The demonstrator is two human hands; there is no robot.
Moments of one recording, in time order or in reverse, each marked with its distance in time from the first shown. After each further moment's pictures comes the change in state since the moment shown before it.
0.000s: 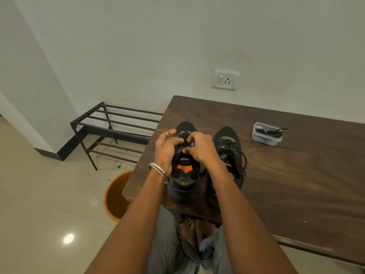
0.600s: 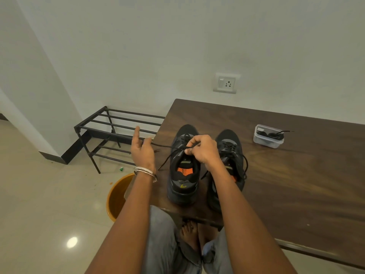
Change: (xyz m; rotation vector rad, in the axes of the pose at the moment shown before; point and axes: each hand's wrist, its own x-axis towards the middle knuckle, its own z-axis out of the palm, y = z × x) left_hand 0.014 0.010 -0.036 0.116 0.451 0.326; right_hand 0.002 0.003 0.002 0.401 0.029 0.181
